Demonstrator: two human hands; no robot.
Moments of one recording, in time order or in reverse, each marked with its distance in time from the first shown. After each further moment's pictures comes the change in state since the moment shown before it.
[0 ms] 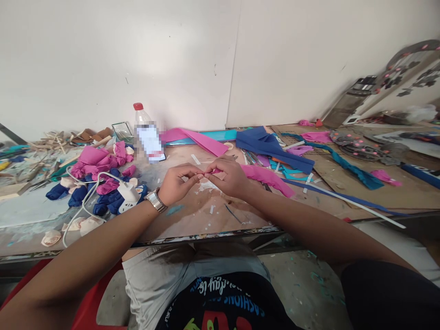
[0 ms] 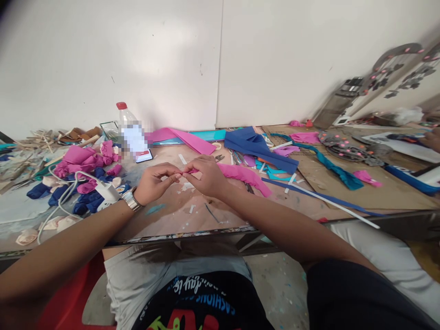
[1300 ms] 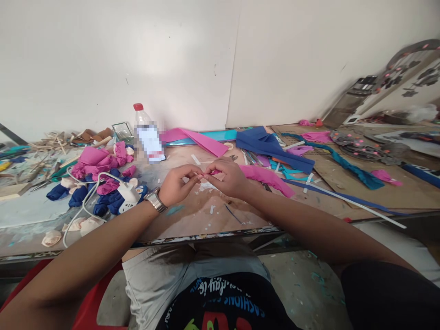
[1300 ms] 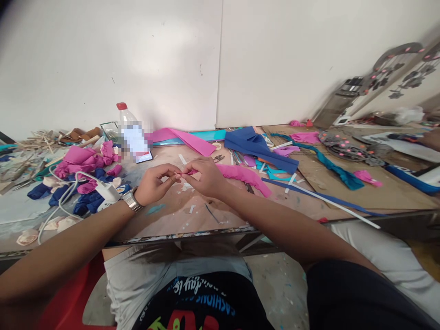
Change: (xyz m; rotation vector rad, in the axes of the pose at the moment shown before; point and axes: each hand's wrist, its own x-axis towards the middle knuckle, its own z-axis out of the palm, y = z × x) left_hand -0.004 -0.004 0.001 0.022 -0.026 0.004; right_hand 0.002 -0.004 0.000 0.060 -0.017 -0.012
